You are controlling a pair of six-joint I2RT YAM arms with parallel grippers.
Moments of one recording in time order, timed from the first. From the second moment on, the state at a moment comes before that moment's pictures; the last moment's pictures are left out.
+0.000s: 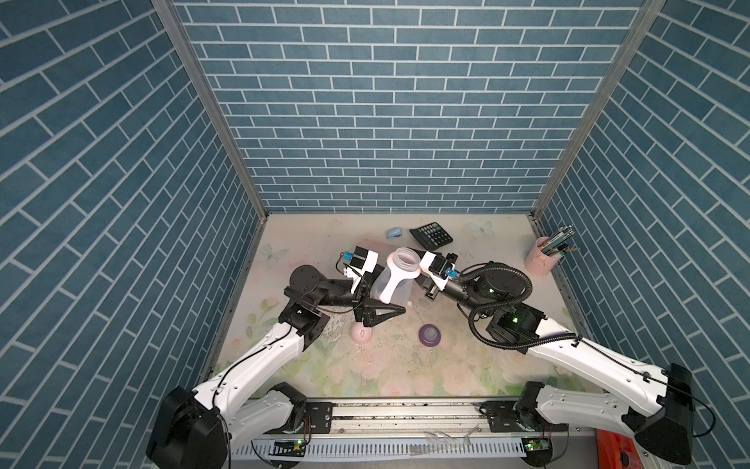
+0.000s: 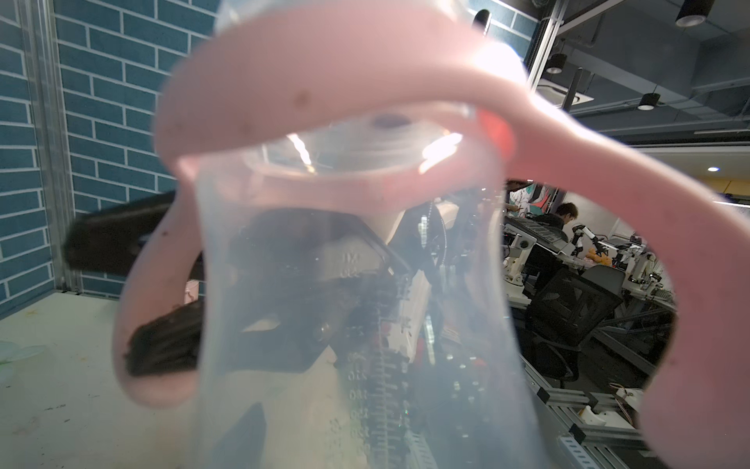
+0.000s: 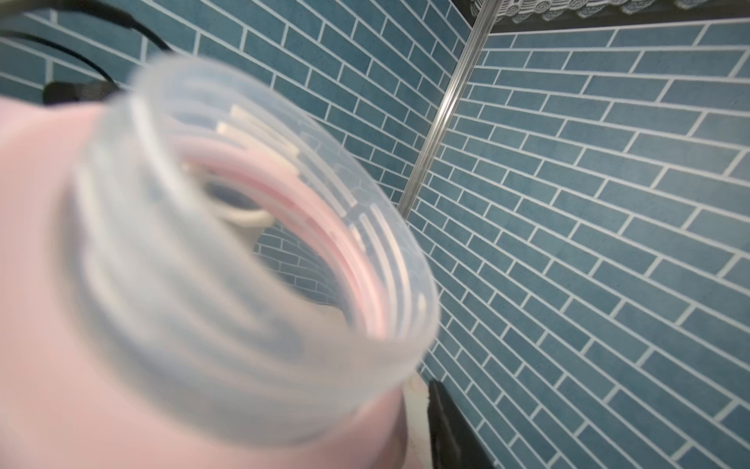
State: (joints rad) left arm -0.54 1.06 0.70 0.69 1.13 -0.52; right arm 0.97 1.10 0.92 0.31 -0.13 -0.42
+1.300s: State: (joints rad) left arm -0.54 0.68 0.54 0.10 0.20 0.12; right arm 0.94 1.34 1.05 -0.79 0.17 0.26
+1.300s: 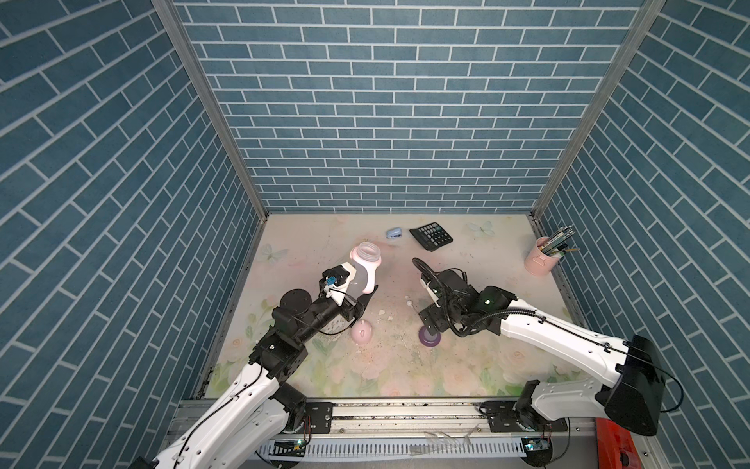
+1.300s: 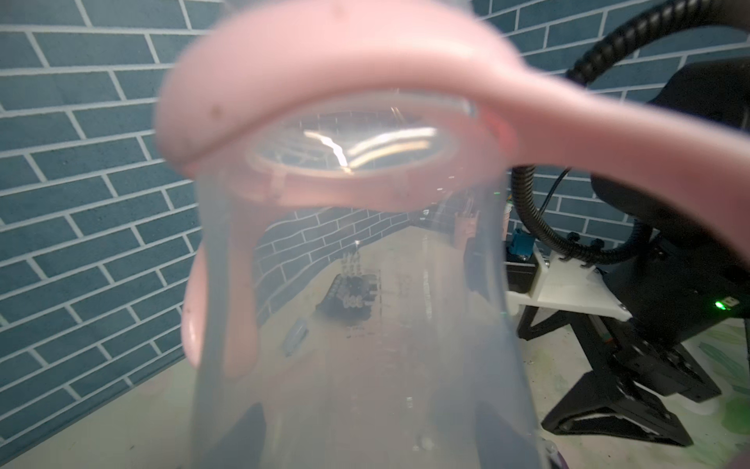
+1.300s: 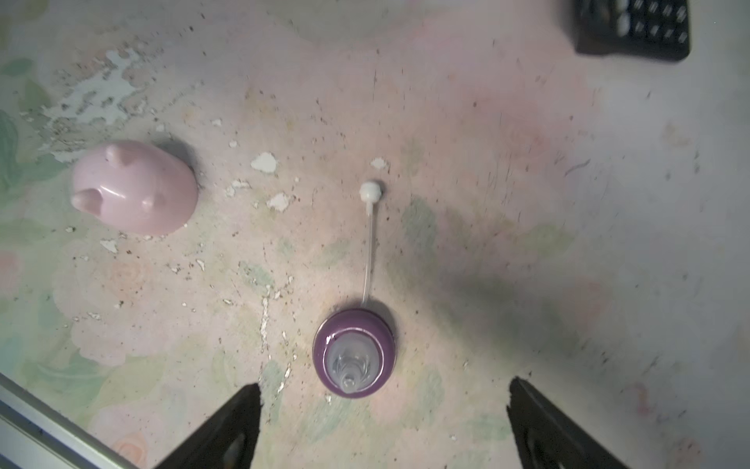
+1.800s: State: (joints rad) left arm -0.54 0.61 0.52 0.10 0.17 0.12; right arm 0.94 1.52 0.98 -0.77 0.06 0.40
